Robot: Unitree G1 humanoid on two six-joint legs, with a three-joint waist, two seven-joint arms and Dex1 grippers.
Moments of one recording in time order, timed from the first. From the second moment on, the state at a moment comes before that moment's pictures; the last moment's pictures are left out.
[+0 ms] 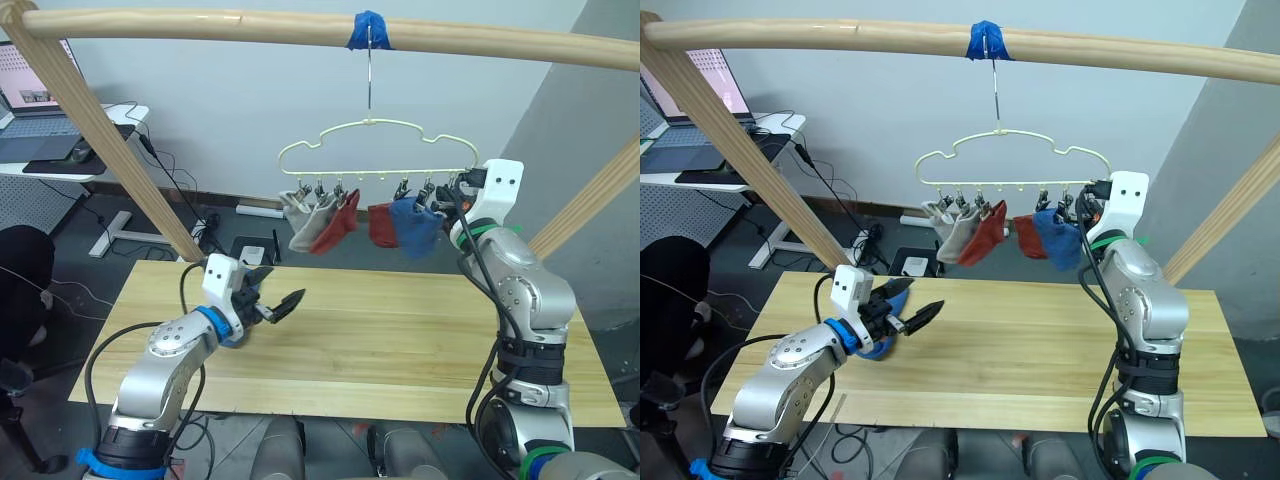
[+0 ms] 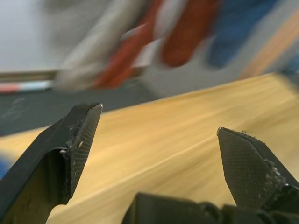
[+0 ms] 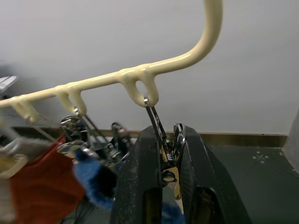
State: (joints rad) left arm -0.09 0.52 0.04 -0.07 -0.31 0.32 -0.58; right arm -0.59 -0.17 -0.22 -0.22 0.37 0.87 0.07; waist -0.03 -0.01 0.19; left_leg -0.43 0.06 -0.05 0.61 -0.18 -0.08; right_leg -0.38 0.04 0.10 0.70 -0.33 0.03
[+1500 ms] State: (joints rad) left arm -0.26 0.44 0.01 0.25 -0.21 0.08 -0.85; right arm -0.67 -0.24 -0.36 -0.32 0.66 1.28 0.11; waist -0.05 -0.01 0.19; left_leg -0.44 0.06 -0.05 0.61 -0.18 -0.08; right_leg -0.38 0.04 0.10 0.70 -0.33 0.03
